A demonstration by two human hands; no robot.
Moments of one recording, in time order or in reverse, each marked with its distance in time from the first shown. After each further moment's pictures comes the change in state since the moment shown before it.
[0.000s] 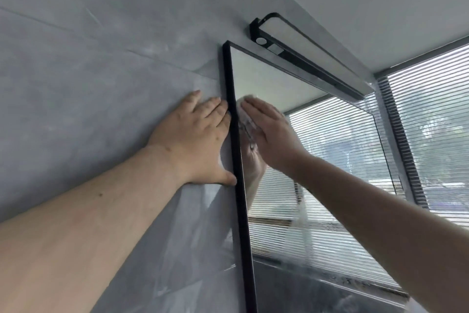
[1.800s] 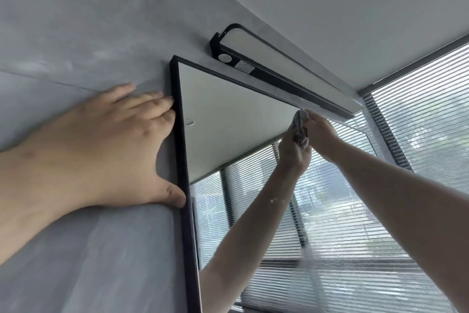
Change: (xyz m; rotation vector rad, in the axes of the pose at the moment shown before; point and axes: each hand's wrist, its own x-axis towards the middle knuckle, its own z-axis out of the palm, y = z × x) left_hand 0.342 0.234 0.144 -2.490 0.147 -0.244; right_hand 0.046 0.266 -0.014 0.349 0.209 0.787
